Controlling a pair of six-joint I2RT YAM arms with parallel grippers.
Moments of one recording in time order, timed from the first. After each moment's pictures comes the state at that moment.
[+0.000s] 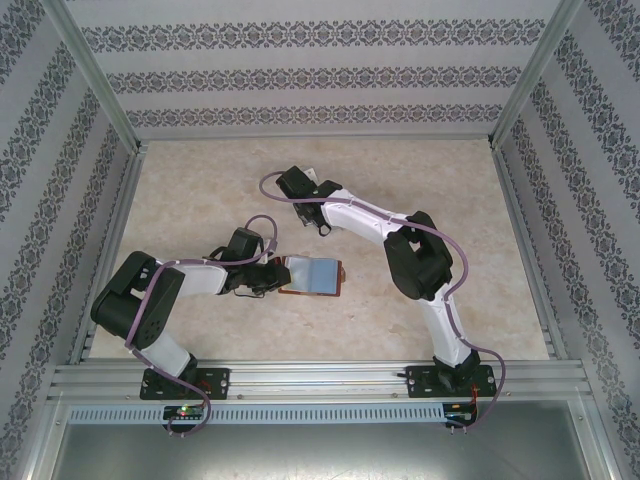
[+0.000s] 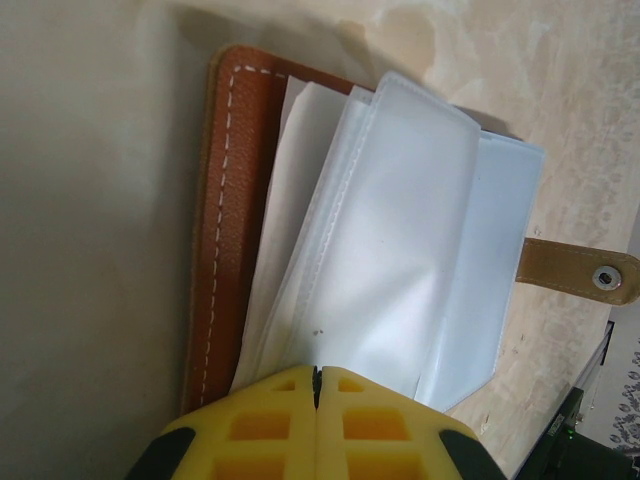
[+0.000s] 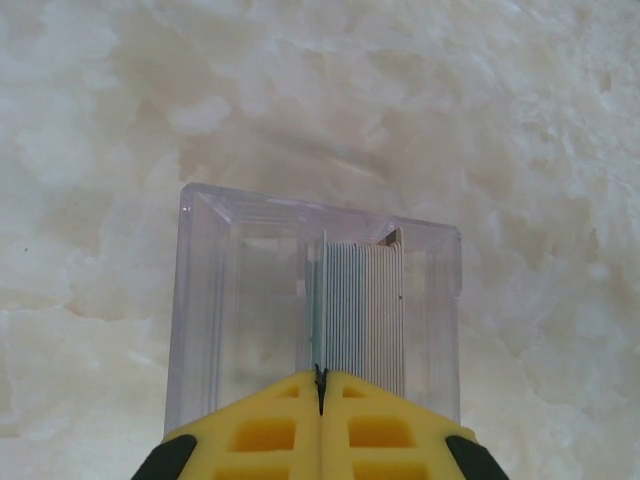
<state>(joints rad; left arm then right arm) -0.42 1.62 0.59 0.09 0.56 -0.78 0.72 2.20 1.80 -0.70 0.51 0.26</state>
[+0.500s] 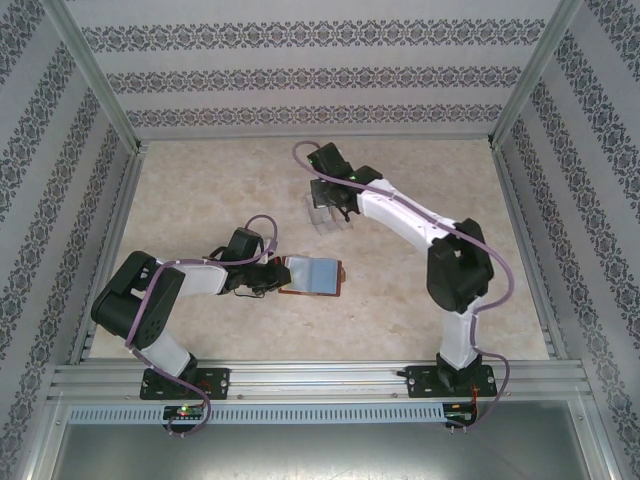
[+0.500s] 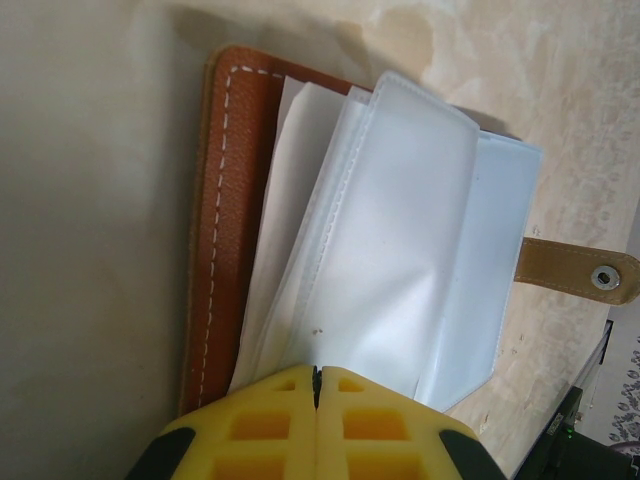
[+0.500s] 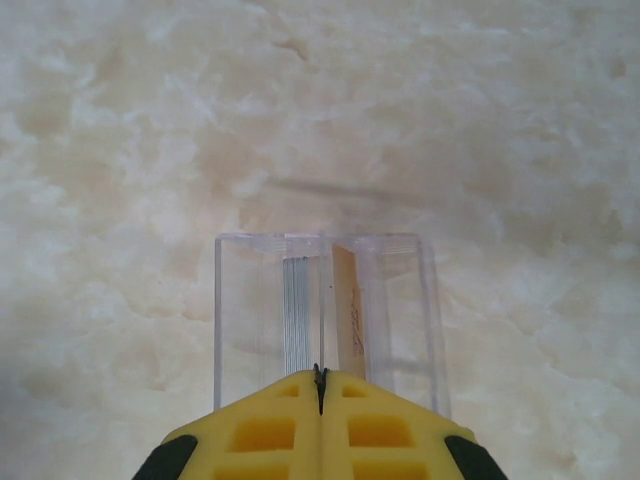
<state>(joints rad) -0.42 1.62 0.59 0.10 0.56 -0.78 0.62 1.91 1.65 -0.63 0.22 0.39</state>
